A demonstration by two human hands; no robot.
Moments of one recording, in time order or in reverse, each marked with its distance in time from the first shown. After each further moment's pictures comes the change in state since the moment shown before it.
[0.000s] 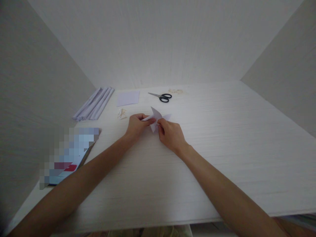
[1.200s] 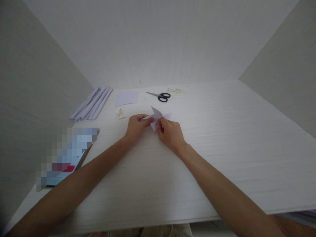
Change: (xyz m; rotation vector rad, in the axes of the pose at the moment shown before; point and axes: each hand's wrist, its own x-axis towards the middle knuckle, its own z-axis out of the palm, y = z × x) left_hand -0.003 -0.004 0.000 -0.007 -0.083 0.049; right_hand 0.000 0.000 0.001 -0.041 0.021 0.062
